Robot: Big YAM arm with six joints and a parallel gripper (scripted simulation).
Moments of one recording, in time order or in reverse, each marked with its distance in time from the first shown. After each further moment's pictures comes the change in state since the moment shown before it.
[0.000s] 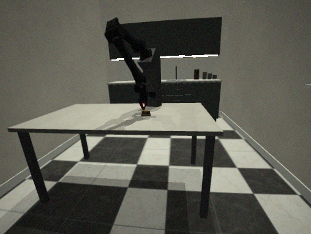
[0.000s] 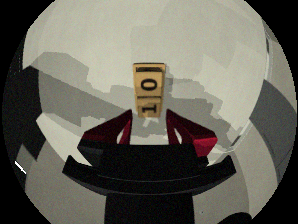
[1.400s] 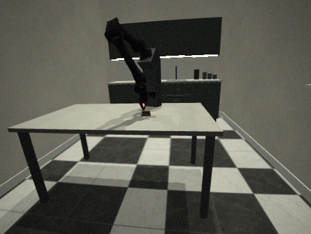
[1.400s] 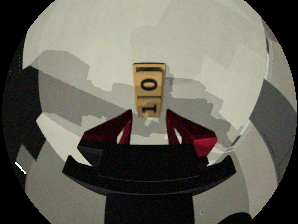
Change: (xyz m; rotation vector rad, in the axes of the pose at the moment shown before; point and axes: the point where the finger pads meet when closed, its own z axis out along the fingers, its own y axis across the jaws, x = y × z) arm 0.000 0.000 0.000 0.001 0.000 0.000
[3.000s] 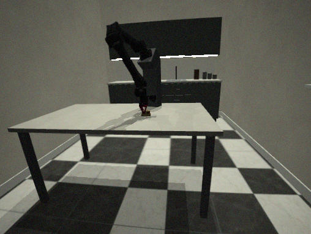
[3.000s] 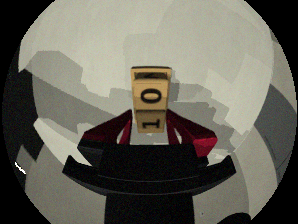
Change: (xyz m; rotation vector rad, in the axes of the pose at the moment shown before) arm -0.001 0.002 0.030 -0.004 -0.001 -0.001
